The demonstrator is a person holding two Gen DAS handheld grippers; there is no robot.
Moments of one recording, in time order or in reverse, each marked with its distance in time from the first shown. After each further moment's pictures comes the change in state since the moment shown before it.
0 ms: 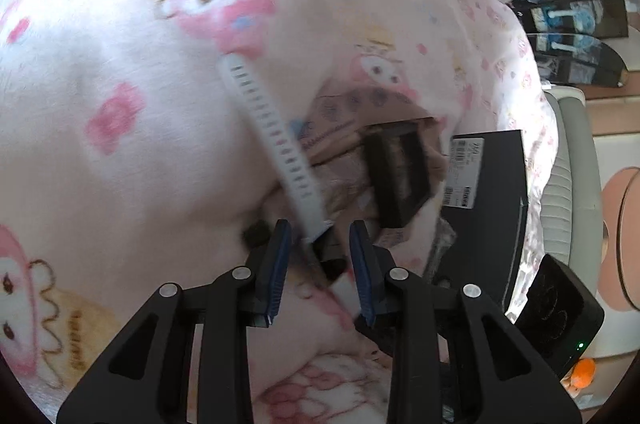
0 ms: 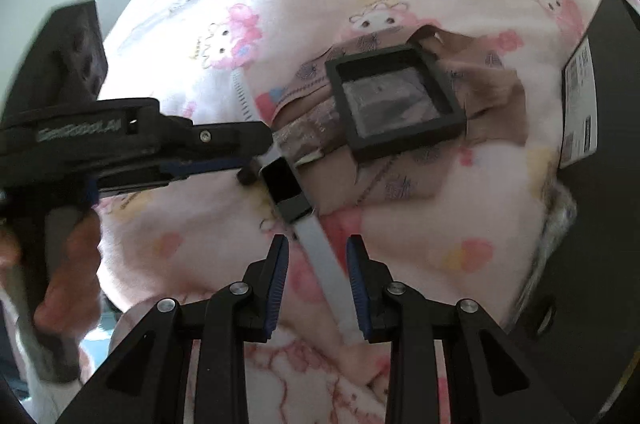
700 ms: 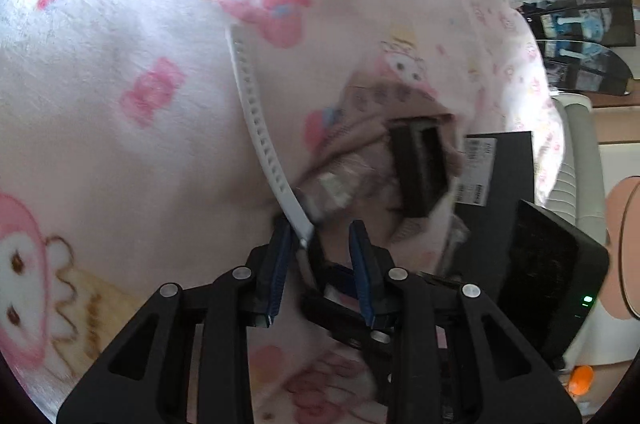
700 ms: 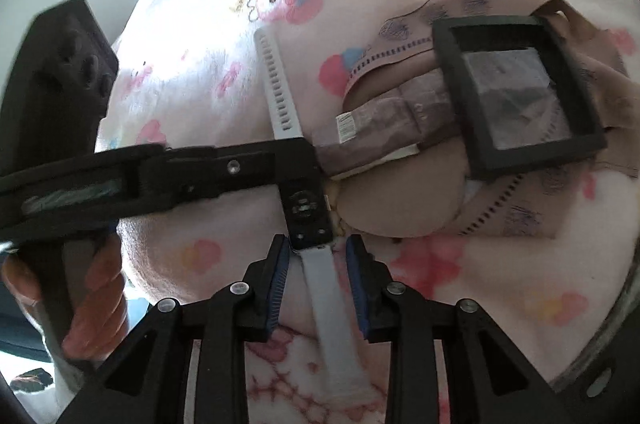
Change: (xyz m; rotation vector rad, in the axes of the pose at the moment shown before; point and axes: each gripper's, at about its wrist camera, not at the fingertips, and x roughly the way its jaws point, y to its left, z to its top) left arm -0.008 0.005 -0.007 -0.010 -0.006 0.020; right arm 0.050 0.026 0.022 -0.070 0.171 0.163
